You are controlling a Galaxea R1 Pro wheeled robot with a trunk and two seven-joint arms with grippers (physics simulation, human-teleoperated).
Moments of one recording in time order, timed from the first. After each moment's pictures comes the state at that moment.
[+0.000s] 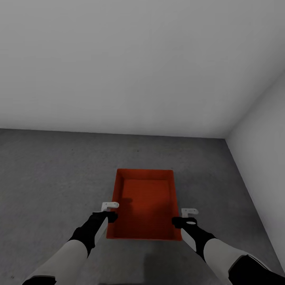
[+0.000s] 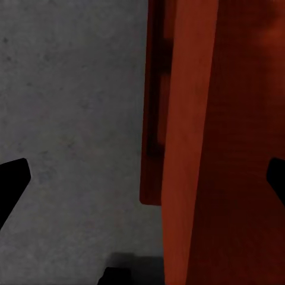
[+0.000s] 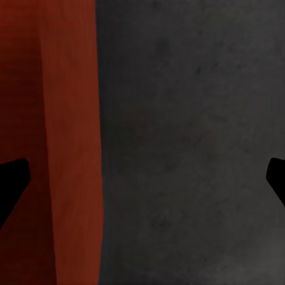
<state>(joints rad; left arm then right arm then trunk) -0.71 -0.11 0.01 -0.50 -0.01 0.41 0.18 -0.79 0.03 0.59 -0.17 -0.59 0.04 -0.26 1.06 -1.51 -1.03</state>
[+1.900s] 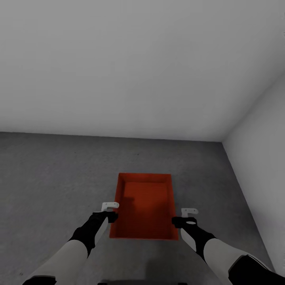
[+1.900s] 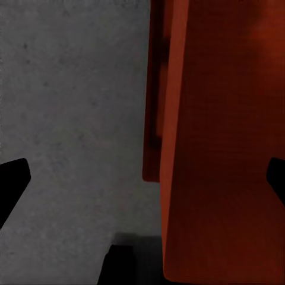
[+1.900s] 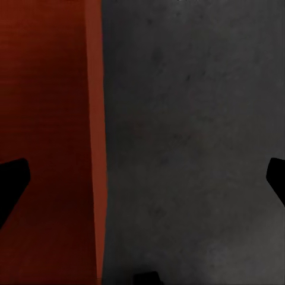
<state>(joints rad) -0.71 -0.11 0.01 -0.50 0.00 0.41 0.18 -0.79 0.03 0.59 -0.17 -0.59 0.04 -0.25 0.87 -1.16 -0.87</state>
